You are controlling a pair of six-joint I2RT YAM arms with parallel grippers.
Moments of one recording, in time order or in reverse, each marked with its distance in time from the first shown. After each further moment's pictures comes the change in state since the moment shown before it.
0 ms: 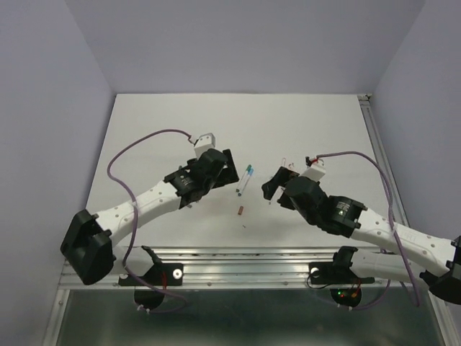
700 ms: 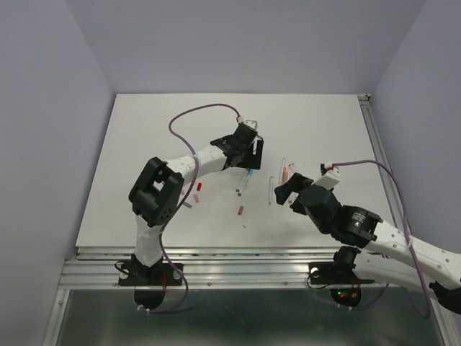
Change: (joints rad) left arm 0.084 0.694 0.523 0.036 0.255 0.406; right arm 0.000 -0.209 -0.110 -0.048 0.078 -0.025
